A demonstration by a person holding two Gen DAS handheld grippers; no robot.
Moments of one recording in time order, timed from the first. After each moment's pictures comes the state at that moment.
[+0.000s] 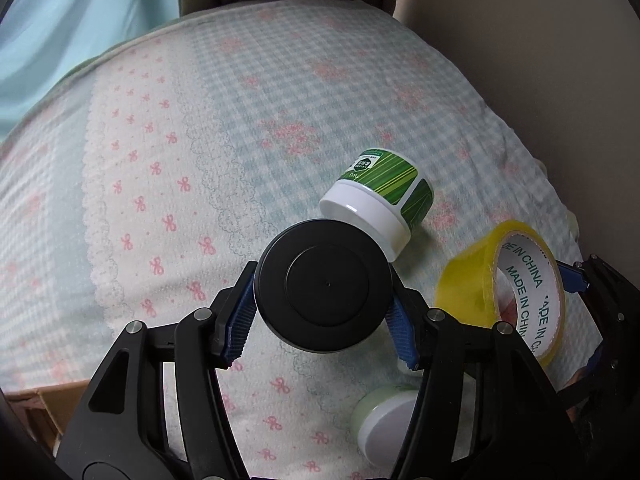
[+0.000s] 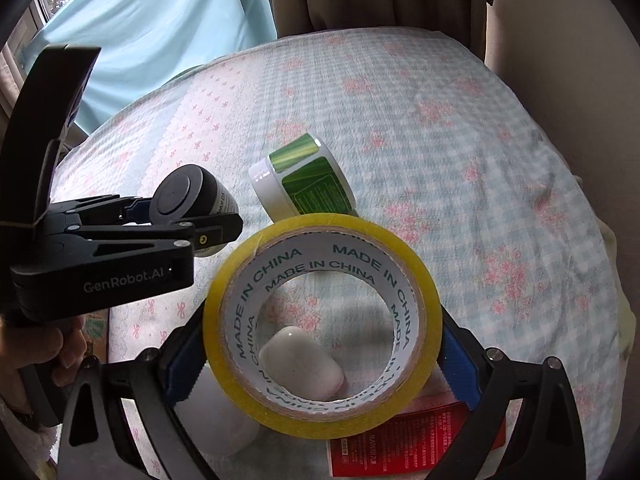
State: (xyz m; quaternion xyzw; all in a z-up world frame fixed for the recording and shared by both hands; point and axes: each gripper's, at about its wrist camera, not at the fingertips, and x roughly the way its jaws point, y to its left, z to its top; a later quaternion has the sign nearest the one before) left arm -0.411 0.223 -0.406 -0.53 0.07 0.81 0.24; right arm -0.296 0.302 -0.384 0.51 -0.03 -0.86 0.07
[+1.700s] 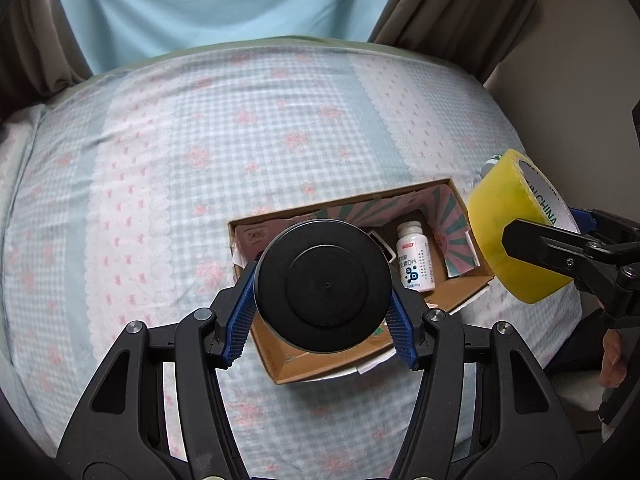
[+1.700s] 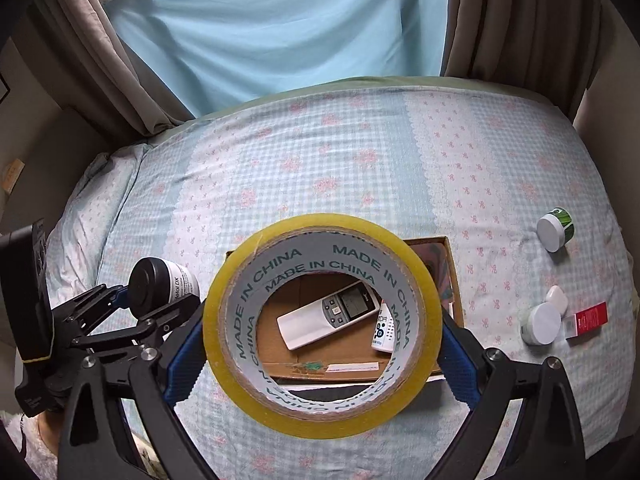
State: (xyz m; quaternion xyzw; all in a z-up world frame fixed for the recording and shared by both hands) left arm -0.298 -0.253 -0.272 -0.53 -0.02 0.83 0.15; right arm -0.225 -0.094 -0.227 0.55 -0.03 -0.82 0.14
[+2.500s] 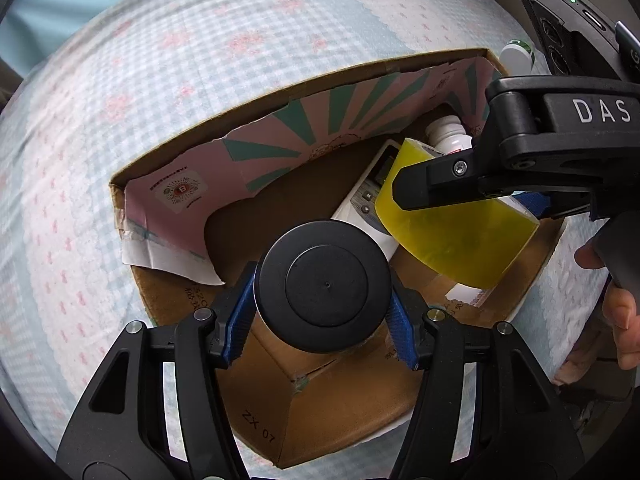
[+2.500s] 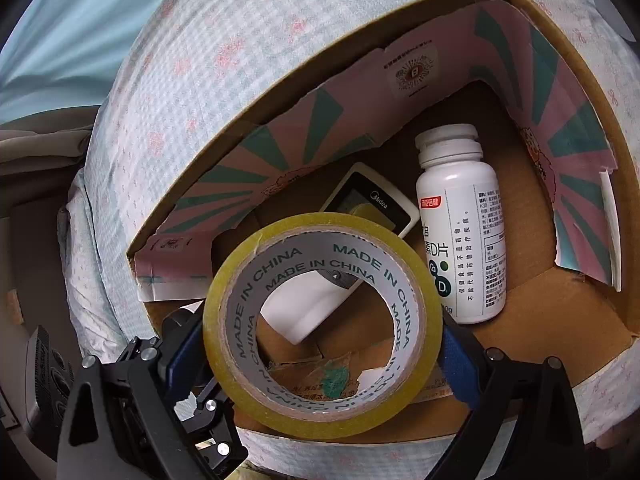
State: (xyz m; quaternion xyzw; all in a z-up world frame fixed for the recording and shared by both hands) left arm -0.323 -0.203 -0.408 -0.61 0.09 0.76 0.21; right arm -0.280 -0.076 -0.420 0.72 -0.25 -0.64 0.07
